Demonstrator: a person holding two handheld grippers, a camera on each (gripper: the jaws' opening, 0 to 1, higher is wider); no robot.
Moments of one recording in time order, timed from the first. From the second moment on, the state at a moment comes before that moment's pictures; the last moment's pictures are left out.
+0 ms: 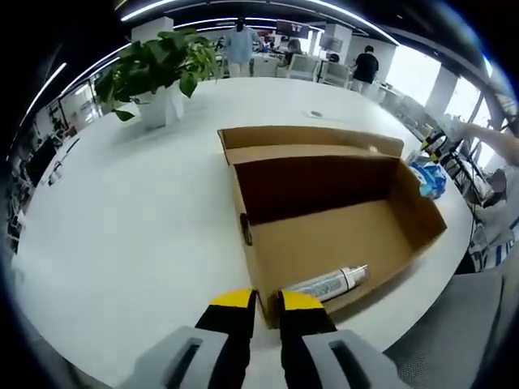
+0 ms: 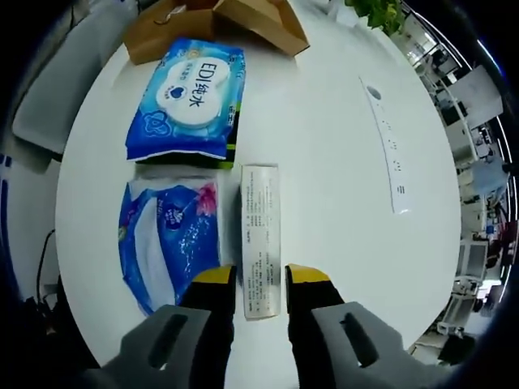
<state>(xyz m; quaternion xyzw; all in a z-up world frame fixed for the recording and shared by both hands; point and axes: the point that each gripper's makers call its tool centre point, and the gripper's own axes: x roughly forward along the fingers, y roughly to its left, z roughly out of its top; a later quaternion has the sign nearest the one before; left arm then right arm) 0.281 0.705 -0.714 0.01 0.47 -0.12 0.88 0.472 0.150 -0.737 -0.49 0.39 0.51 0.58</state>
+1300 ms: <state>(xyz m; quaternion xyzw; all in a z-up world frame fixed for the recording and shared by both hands) 0.304 0.653 -0.688 0.15 0.43 -0.33 0.83 0.402 0.191 -0.648 -0.25 0.30 0.37 0.84</state>
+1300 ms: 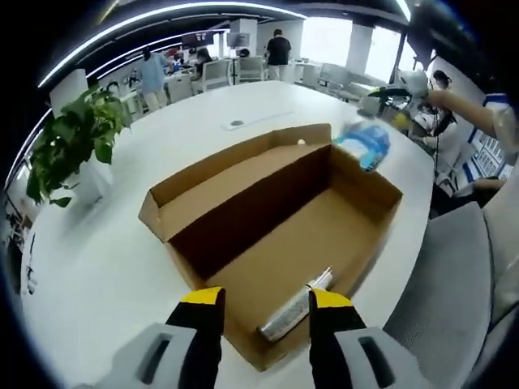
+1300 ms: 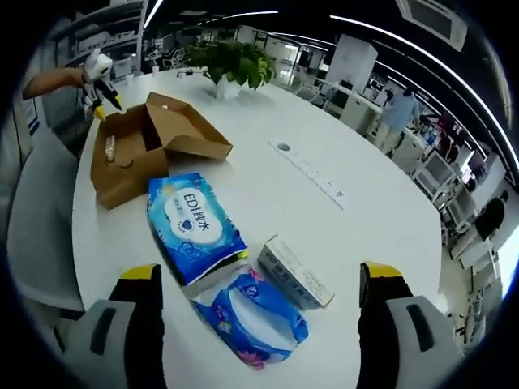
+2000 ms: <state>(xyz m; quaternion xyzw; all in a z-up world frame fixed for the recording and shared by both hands) 0.315 0.632 -0.709 0.27 0.45 -0.47 0.70 0.316 0.218 -0.635 -0.17 0.28 0.36 0.87</state>
